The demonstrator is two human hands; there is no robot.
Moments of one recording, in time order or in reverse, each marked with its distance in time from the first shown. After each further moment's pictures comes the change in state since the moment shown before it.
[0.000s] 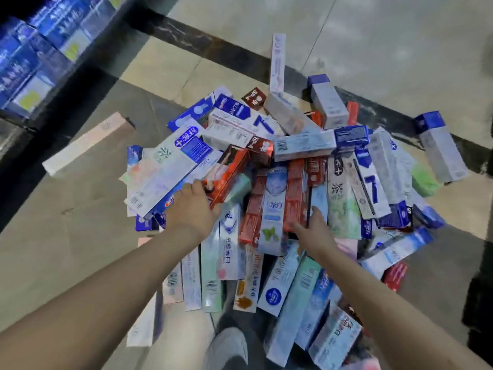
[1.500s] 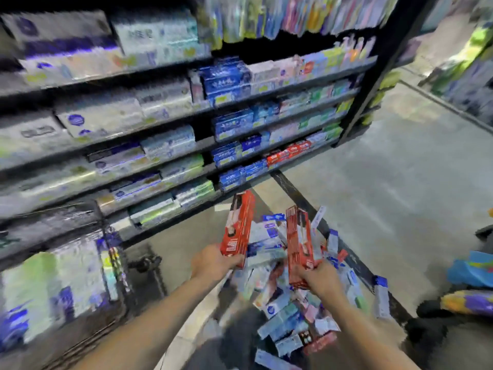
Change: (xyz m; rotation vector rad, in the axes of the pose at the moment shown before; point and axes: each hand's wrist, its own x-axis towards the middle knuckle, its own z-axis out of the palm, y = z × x) left_hand -0.598 -0.056 -0.373 -0.933 0.223 -0.405; right_hand -0.617 -0.244 -0.209 -0.278 -0.060 -0.440
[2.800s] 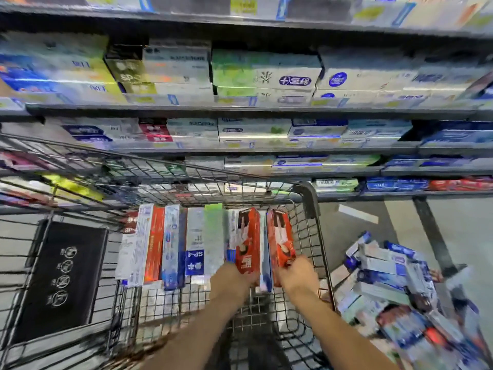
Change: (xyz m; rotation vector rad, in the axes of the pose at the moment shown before) left_hand 0.071 -0.378 -0.222 -0.248 0.121 -0.535; right_hand -0.071 -0.200 0.512 -0.668 -0.233 -0.164
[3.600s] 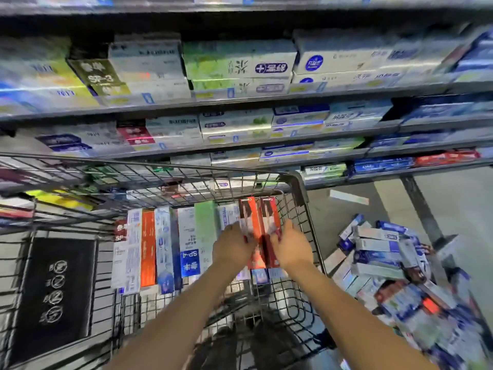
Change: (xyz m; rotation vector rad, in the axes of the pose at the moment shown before) left_hand 0.018 0.045 -0.023 0.289 0.051 0.340; right_hand 0.006 -0.019 -0.029 -0.090 0.088 -0.313
